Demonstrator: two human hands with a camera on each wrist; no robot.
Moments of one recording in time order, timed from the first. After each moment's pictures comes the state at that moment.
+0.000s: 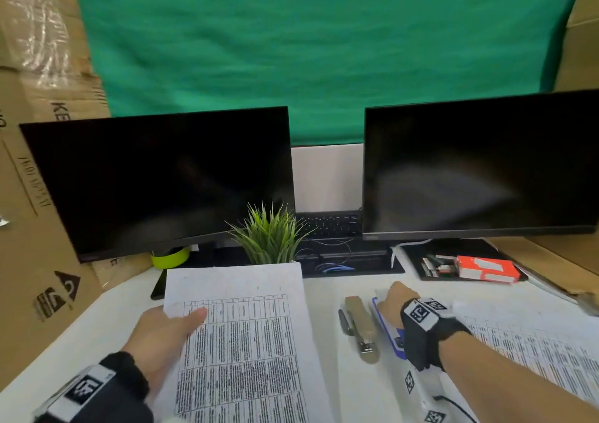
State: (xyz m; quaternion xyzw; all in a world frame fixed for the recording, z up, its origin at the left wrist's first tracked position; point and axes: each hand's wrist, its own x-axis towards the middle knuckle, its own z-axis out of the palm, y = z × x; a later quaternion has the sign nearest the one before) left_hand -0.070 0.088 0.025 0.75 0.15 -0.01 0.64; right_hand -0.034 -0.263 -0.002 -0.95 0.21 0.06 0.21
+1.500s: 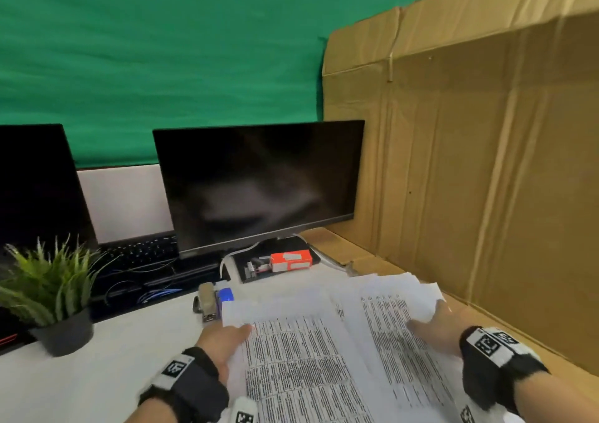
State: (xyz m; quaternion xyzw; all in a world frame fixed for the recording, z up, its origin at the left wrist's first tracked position) left_hand -0.102 -0.237 -0.017 0.72 -0.03 -0.26 0.64; right_hand -0.308 -0.526 0.006 -0.84 0.50 0.02 0.22
